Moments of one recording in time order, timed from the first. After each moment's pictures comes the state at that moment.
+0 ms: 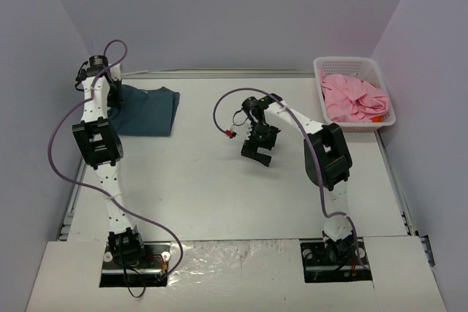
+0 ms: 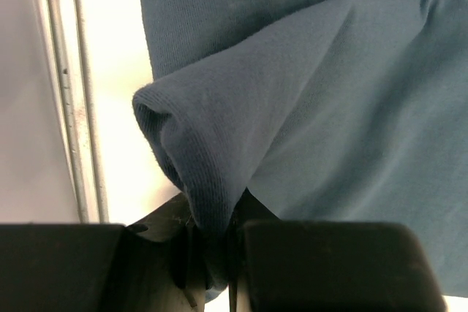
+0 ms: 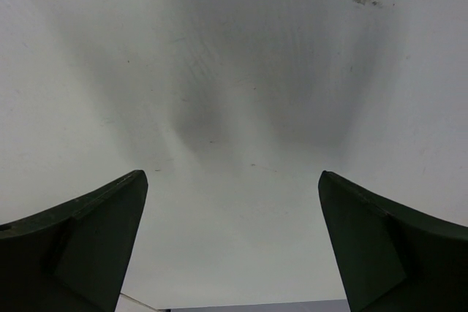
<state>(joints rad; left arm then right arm) 0.26 2.50 2.47 -1.04 0.06 0.16 0.55 2.11 1.69 -1.13 -0.03 -0.73</state>
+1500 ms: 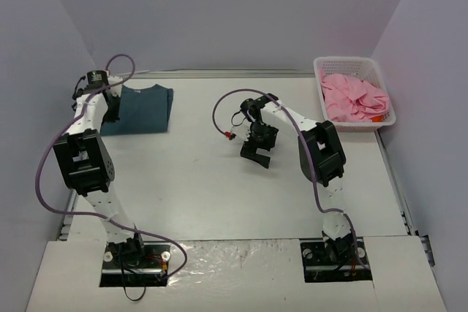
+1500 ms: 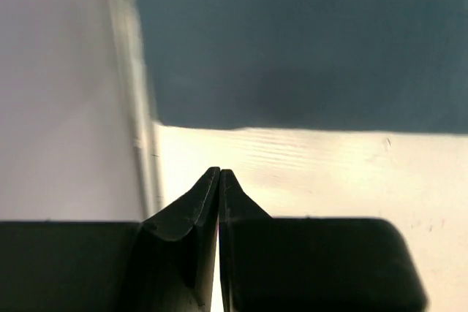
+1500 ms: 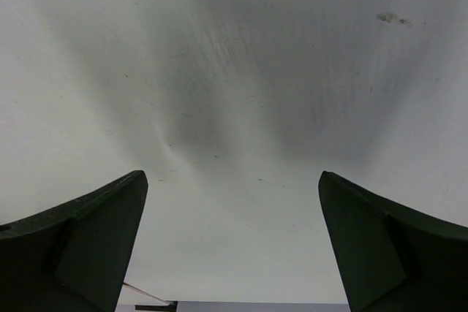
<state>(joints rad) 0.25 1.92 1.68 -0.71 -0.08 0.31 0.54 2.19 1.75 -1.18 -0.04 -0.72</state>
